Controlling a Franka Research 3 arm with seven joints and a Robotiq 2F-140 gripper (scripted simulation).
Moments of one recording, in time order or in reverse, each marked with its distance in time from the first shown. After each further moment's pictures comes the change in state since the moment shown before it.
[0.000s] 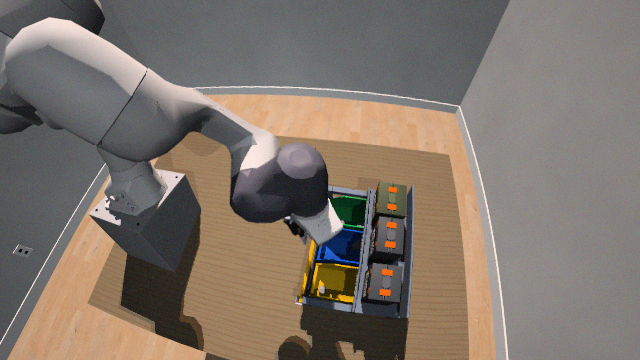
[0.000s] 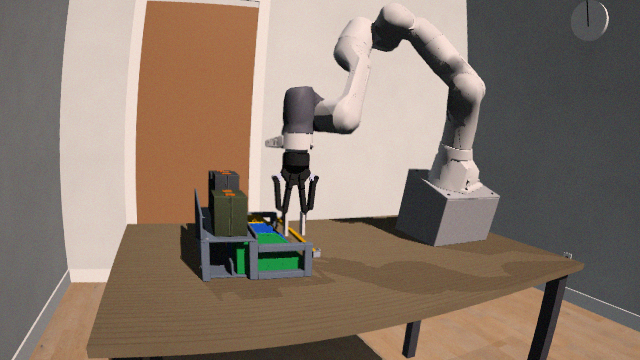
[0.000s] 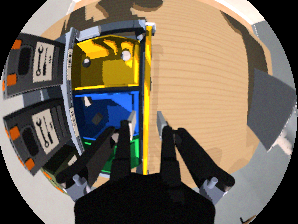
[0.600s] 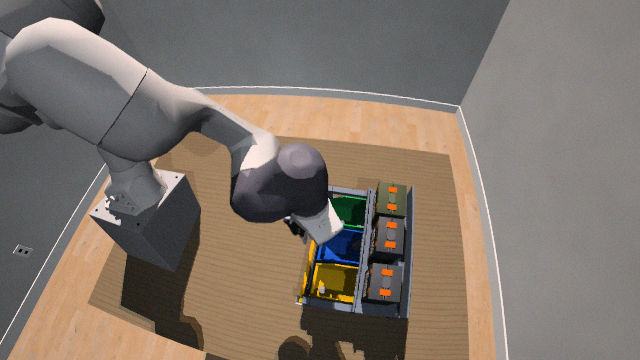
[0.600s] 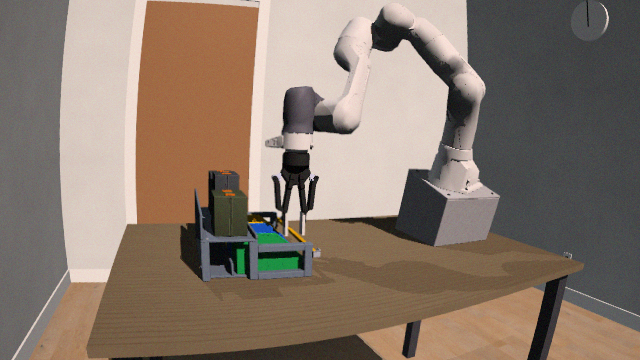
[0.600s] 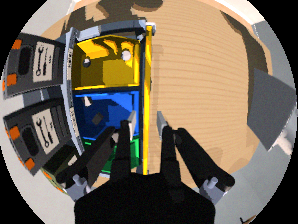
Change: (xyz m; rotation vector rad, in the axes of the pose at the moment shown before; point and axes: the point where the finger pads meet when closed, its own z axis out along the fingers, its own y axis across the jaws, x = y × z) arm 0.000 0.000 0.000 0.001 0.000 0.000
